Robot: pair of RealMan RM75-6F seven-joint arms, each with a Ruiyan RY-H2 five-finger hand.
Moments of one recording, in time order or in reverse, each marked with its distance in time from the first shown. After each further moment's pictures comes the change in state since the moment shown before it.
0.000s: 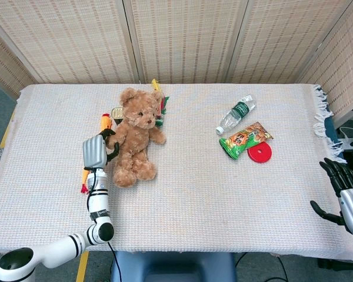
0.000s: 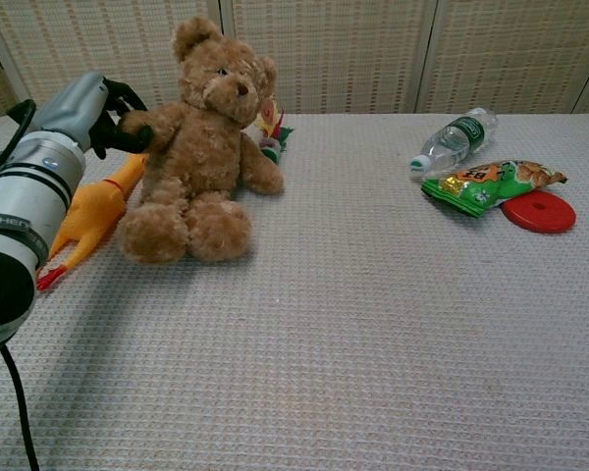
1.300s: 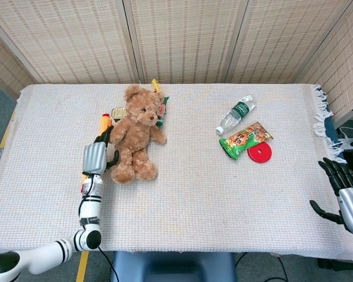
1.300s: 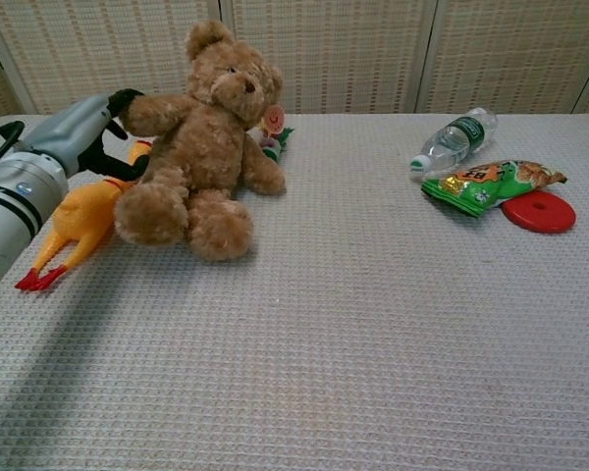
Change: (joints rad) left arm 0.082 0.108 0.124 -0.098 0.085 -0.081 -0.004; right arm 0.009 0.002 -0.001 -0.002 0.008 -0.022 -0.008
